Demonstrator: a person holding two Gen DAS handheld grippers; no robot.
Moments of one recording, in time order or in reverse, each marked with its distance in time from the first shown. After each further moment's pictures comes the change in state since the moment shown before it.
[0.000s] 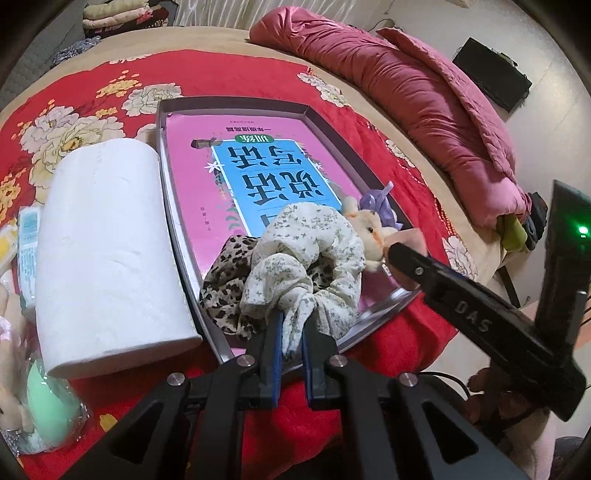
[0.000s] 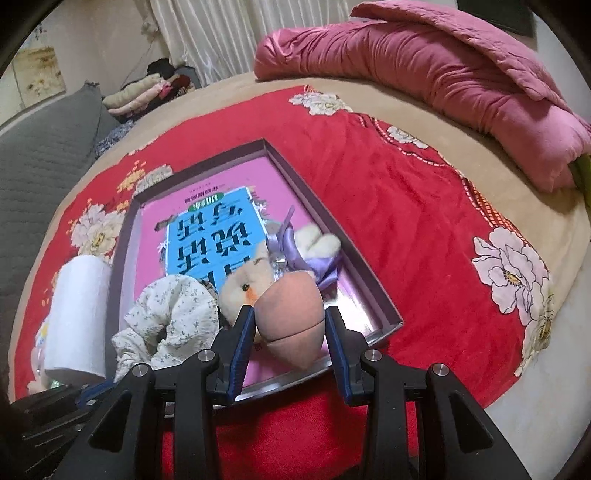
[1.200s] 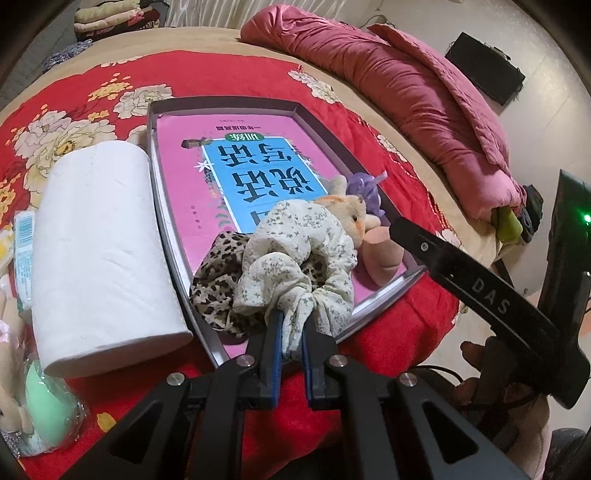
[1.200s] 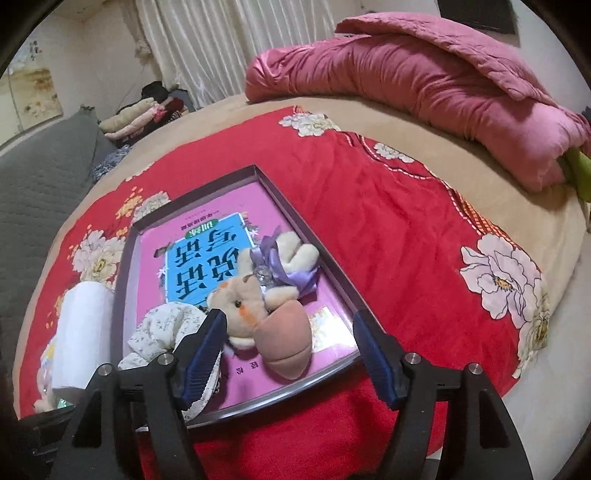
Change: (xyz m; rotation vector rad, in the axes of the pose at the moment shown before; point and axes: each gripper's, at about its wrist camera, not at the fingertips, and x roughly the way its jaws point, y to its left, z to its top) left arm 0.001 -0.006 -0.004 0.032 0.010 -0.011; right arm -0.014 -0.010 0.003 0.056 -0.087 0.004
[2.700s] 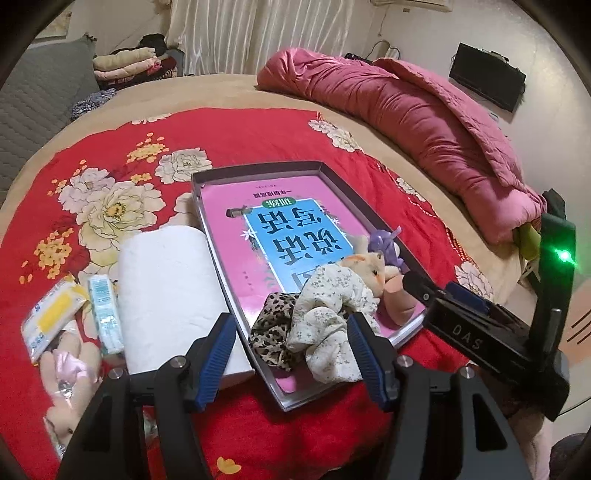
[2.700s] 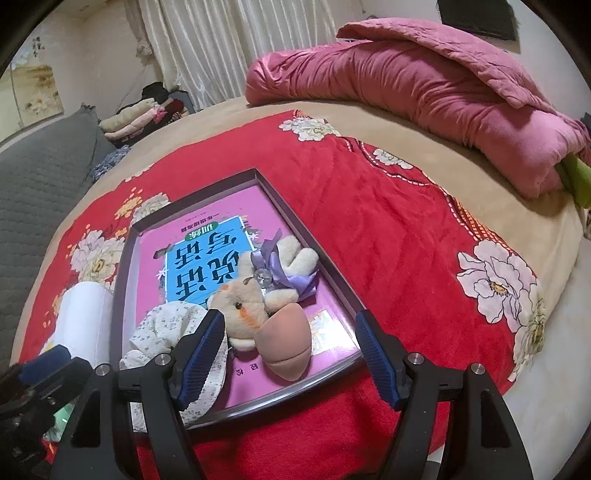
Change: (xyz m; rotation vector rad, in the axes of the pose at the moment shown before) left arm -0.055 -0.004 0.017 0.052 -0.165 0.160; right arm -0.004 0.003 0.000 -0.019 -0.021 -0.013
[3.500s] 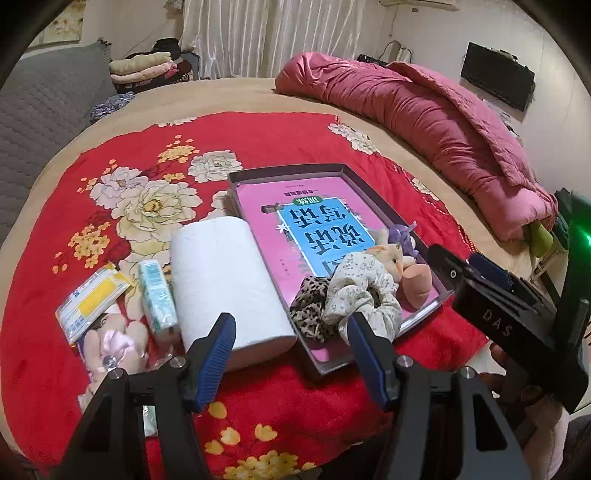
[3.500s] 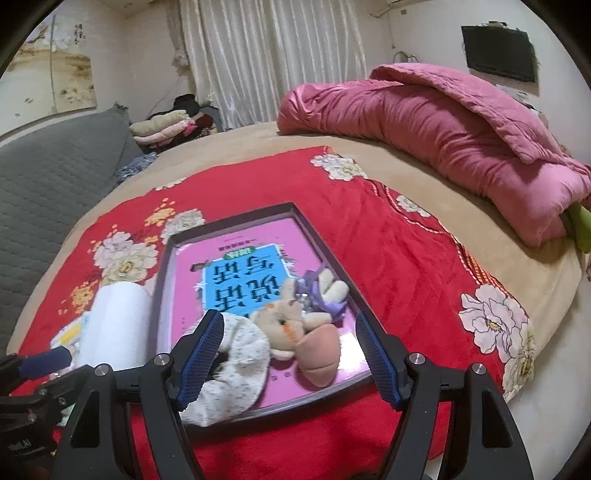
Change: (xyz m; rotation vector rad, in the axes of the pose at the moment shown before) left arm -0.037 0.019 -0.016 -0.007 -0.008 0.075; right arm -0.044 0.033 0.000 -0.121 -0.120 0.043
